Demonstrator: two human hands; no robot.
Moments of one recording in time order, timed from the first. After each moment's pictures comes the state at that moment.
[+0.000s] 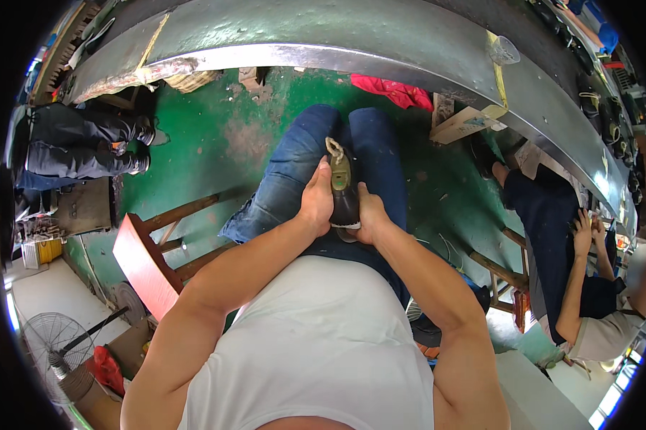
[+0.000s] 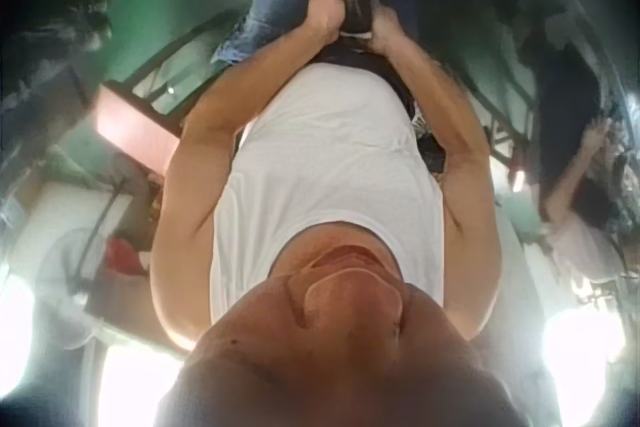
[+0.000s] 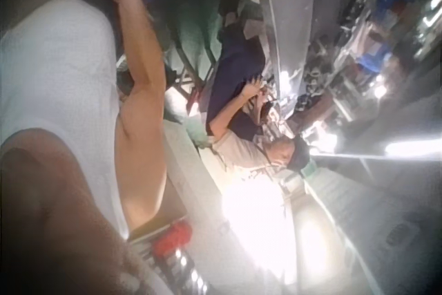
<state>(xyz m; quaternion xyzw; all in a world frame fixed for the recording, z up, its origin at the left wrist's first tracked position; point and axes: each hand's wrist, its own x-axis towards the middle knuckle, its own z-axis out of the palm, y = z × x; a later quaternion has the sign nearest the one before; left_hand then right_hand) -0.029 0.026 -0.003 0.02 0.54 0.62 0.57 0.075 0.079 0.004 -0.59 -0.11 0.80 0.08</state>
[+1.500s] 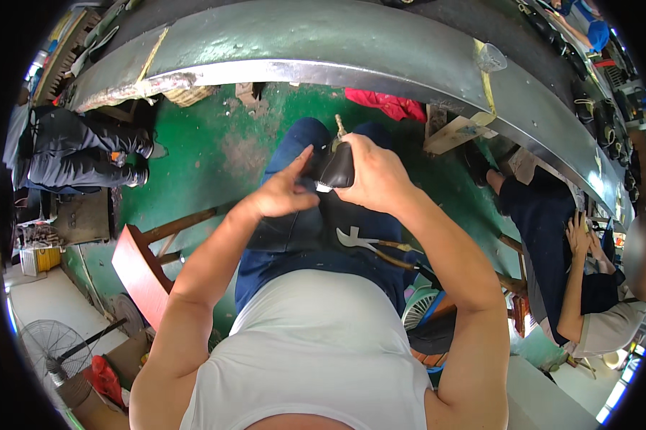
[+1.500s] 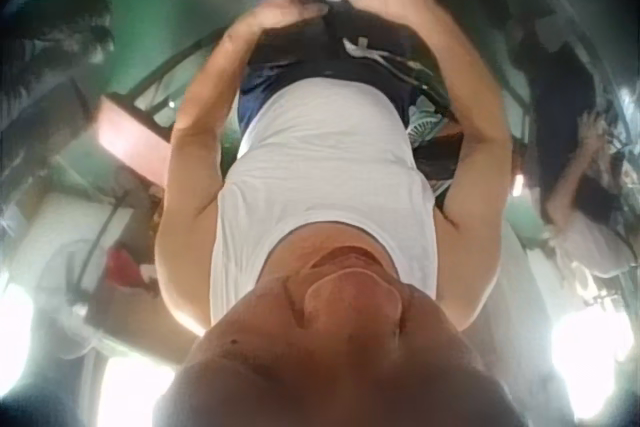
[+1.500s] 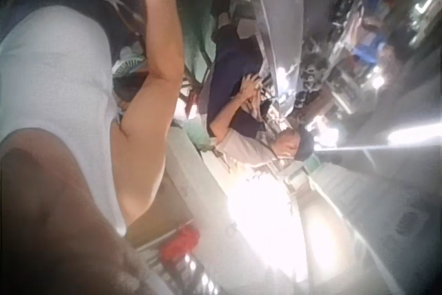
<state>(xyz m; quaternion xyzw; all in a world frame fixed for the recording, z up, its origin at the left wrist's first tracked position) -0.133 0.025 0.036 0.48 0.59 0.34 0.55 0.070 0.153 0.103 -0.24 -0.93 0.25 0.12</state>
